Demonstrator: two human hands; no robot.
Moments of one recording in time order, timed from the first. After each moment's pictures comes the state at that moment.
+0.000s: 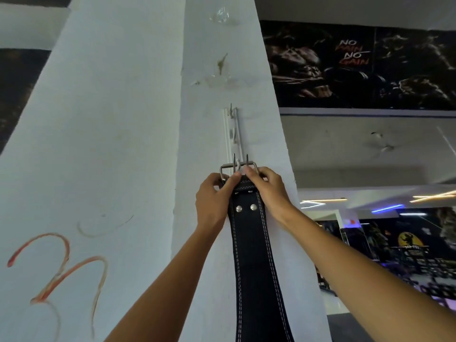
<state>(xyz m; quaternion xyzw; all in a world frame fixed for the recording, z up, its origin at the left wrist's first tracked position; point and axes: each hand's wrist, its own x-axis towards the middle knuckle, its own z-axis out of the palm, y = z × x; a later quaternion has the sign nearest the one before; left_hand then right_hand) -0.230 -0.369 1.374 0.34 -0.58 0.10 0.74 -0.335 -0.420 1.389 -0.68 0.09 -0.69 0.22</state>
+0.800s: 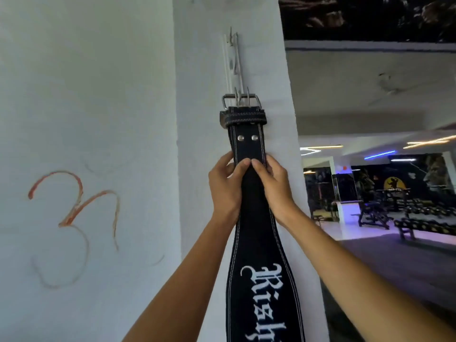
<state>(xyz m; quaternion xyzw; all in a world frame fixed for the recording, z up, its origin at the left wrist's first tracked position) -0.244 -0.363 1.274 0.25 -0.59 -0.06 0.76 -0.327 -0.411 1.270 -0.66 0.05 -0.69 0.30</state>
